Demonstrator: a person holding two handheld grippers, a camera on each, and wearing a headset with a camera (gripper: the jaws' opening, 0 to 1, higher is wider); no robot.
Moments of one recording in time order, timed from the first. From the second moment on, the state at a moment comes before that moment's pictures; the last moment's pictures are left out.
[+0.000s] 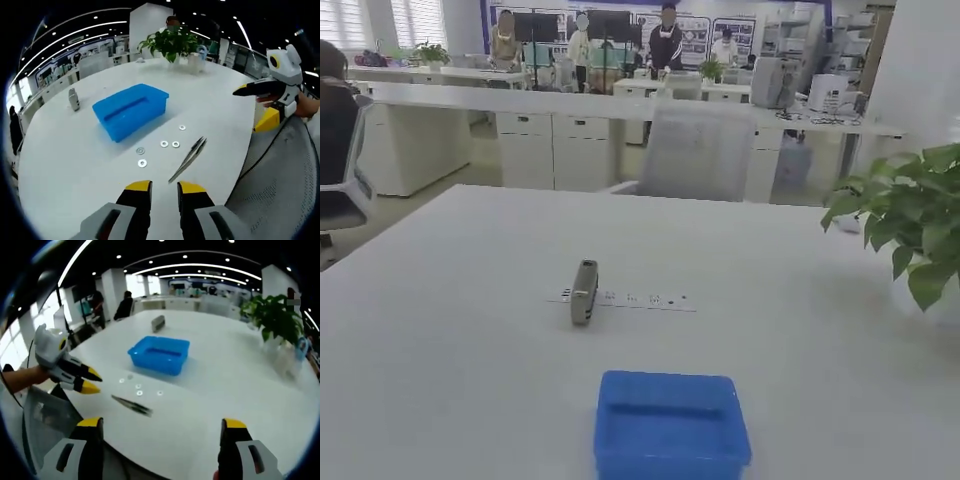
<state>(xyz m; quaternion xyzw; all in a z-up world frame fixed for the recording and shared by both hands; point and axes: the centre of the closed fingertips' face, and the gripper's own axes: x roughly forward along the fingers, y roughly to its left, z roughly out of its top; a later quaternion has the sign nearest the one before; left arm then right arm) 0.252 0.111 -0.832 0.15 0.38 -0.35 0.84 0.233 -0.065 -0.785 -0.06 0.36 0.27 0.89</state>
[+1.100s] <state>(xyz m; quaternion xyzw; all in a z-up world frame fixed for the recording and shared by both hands) 0.233 0.079 -0.829 0.23 0.34 -0.45 0.79 0.225 -0.051 -0.783 -0.07 0.35 0.30 0.88</state>
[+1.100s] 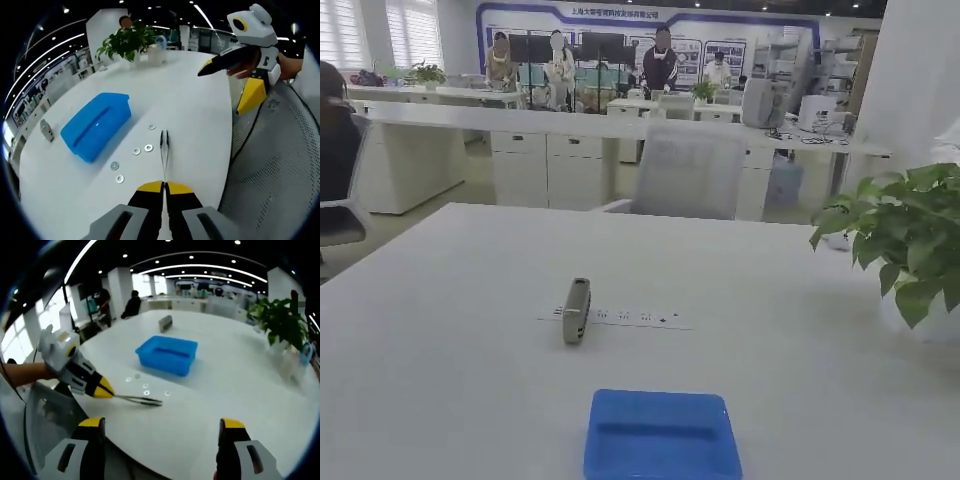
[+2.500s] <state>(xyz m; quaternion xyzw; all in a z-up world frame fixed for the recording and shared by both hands) 0.206 0.059 -0.754 0.35 0.30 -0.52 0.72 0.209 0.072 -0.805 -0.27 0.29 0.58 0.71</state>
